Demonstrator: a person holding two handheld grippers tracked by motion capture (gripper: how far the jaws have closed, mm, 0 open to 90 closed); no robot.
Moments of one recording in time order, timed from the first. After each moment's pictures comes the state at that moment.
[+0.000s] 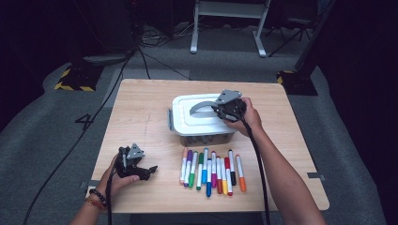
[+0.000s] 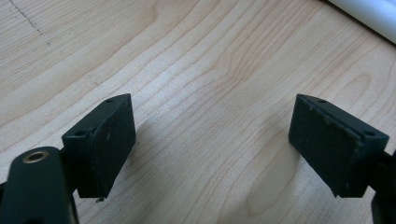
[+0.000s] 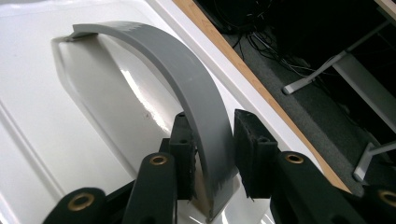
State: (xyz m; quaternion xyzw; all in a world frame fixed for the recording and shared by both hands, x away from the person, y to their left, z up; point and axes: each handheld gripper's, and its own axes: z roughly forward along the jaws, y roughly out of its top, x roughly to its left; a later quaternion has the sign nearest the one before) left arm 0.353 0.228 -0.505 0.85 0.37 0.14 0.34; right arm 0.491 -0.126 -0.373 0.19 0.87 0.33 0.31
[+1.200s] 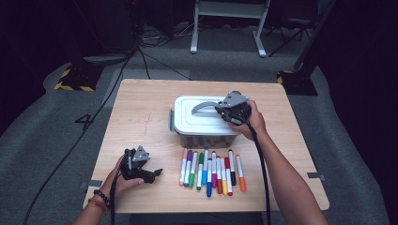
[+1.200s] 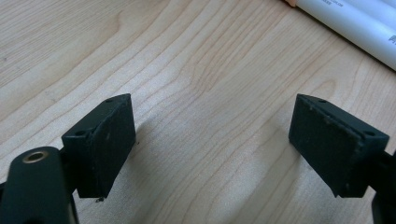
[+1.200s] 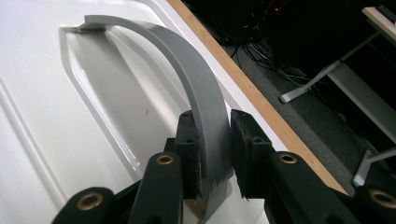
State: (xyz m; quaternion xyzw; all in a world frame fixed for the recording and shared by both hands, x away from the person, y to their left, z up) left arm 0.348 0.211 -0.505 0.86 0.35 0.13 0.35; right arm 0.478 -0.139 -0.370 0.19 0.86 0.35 0.32
